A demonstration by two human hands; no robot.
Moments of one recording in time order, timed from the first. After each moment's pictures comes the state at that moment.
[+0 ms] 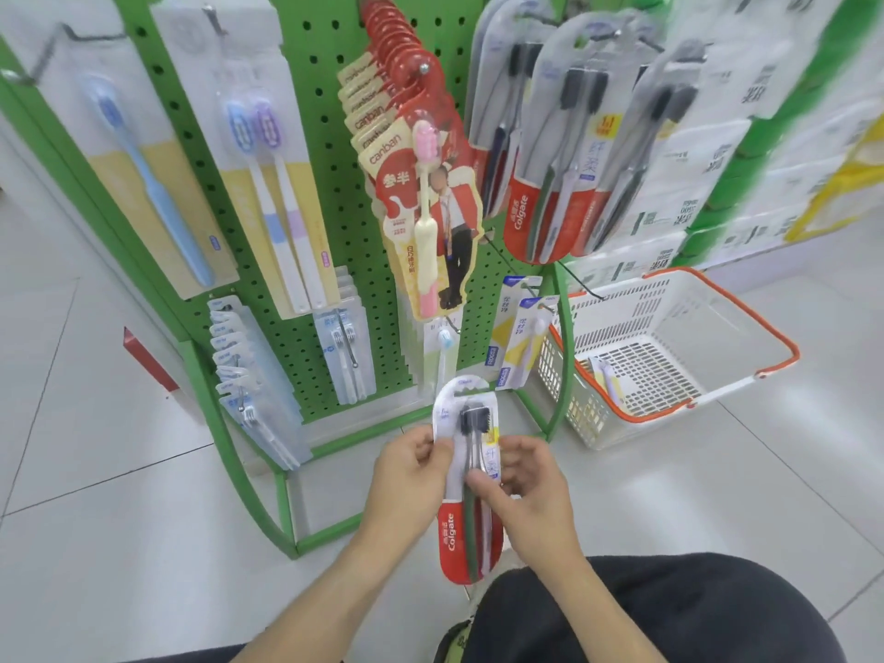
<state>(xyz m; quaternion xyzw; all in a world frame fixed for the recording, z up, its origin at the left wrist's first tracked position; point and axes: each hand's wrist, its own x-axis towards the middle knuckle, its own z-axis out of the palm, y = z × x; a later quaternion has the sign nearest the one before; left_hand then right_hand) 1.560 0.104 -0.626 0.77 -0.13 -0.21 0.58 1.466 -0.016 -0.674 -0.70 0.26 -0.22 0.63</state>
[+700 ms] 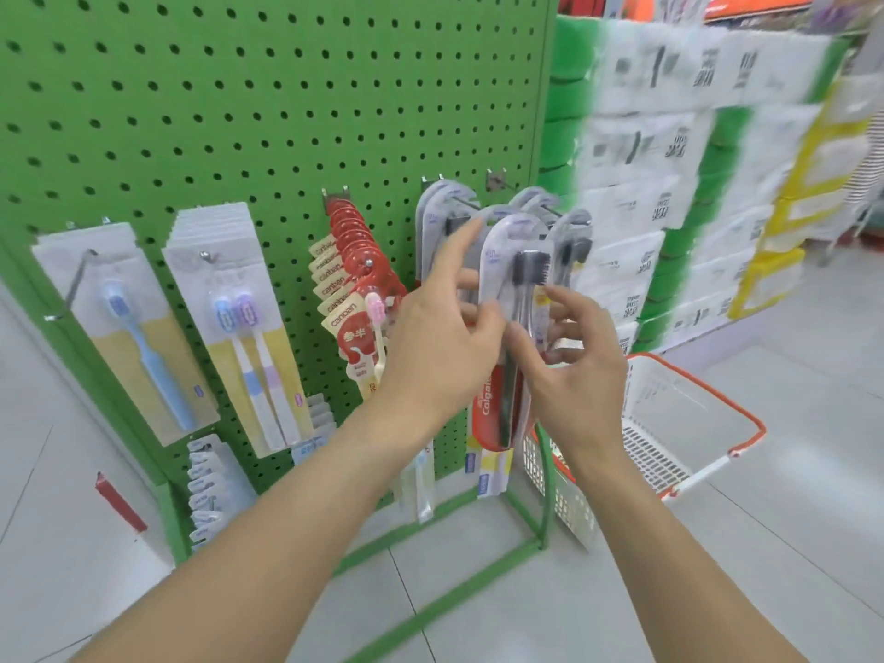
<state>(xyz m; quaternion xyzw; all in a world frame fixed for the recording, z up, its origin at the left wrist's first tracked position) 1.603 0.015 -0.397 0.71 -0.42 0.04 0.57 1.543 -0.112 -0.471 -0.69 0.17 -0.57 0.41</state>
